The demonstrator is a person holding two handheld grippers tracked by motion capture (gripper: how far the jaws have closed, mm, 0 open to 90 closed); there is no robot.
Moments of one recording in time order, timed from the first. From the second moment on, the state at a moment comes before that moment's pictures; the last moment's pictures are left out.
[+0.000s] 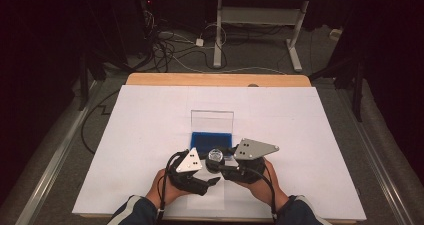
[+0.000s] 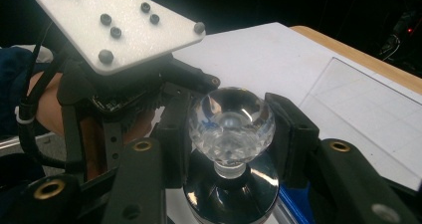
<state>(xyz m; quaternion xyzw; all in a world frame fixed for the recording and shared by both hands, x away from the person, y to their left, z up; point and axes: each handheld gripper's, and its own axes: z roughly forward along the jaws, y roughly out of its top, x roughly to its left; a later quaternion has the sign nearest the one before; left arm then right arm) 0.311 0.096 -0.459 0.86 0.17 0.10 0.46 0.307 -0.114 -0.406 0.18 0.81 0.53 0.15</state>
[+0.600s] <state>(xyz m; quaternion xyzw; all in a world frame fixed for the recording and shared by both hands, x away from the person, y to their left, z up) 0.312 0.094 -0.460 0.85 0.17 0.09 0.48 0.306 -0.114 -0.407 0.18 0.81 0.54 0.14</state>
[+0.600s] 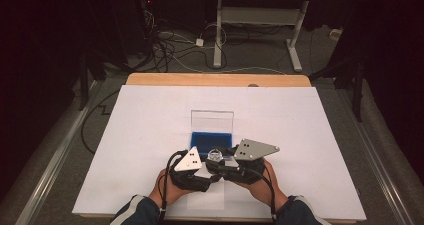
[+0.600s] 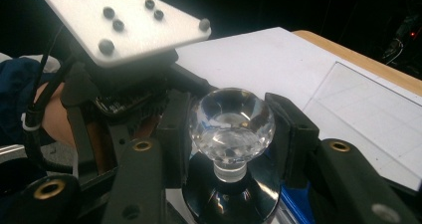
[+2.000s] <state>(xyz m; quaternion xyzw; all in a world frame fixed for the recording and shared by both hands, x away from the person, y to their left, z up) 0.306 0.093 -0.460 0.85 0.17 0.13 0.48 0.305 -0.116 -0.404 0.18 0.80 0.56 0.14</state>
